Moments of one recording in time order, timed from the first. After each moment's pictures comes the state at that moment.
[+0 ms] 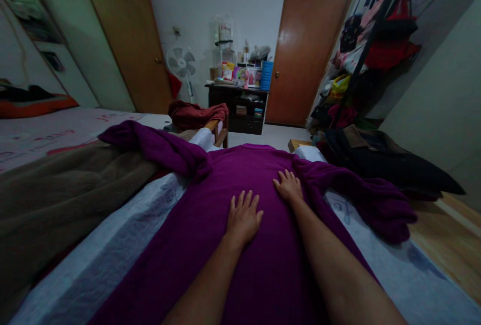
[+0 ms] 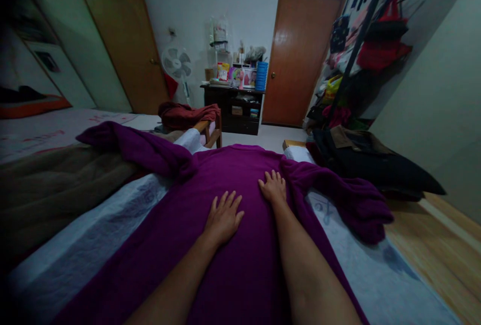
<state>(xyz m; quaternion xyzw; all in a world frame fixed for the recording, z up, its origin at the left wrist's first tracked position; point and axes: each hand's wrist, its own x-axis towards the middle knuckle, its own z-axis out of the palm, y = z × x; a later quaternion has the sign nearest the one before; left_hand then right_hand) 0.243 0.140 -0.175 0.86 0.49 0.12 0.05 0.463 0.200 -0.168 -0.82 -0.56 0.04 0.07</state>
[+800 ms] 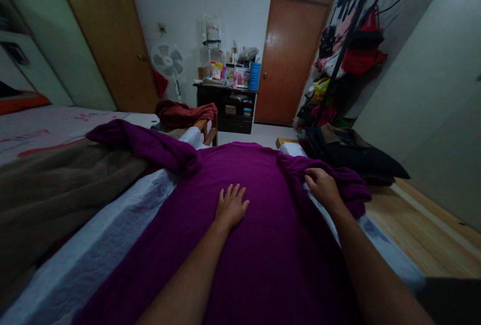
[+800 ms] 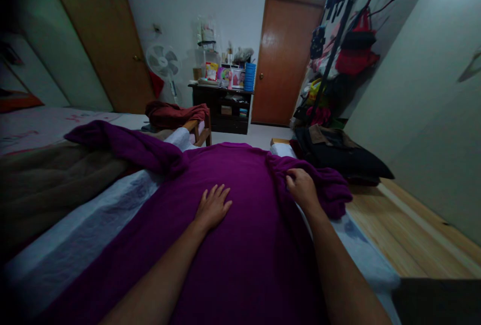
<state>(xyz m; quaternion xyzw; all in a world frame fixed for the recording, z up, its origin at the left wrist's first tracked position) 0.241 0.142 -0.175 0.86 0.48 0.12 0.05 0.532 0.061 -0.063 -0.77 -0.58 -0.06 0.26</state>
